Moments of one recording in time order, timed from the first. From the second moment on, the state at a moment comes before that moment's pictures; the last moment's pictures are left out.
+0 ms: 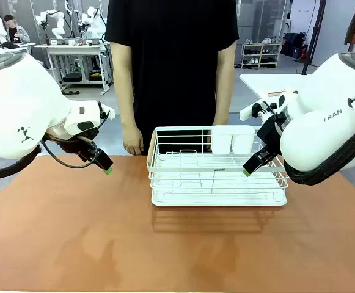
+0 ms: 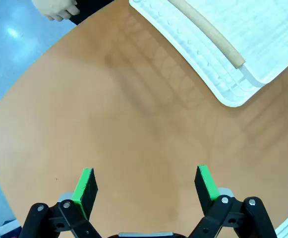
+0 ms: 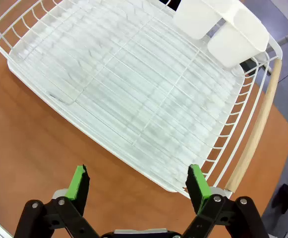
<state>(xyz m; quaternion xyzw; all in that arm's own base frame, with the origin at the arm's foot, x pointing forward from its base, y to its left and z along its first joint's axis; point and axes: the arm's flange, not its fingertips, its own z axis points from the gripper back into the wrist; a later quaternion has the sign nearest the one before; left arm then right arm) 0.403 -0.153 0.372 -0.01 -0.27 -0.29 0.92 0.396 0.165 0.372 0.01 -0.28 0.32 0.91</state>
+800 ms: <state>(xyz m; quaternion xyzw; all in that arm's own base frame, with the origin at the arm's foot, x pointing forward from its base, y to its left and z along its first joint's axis) 0.402 -0.154 0.372 -0.01 -0.27 -0.30 0.92 0.396 0.164 0.372 0.01 -0.28 0.32 0.91</state>
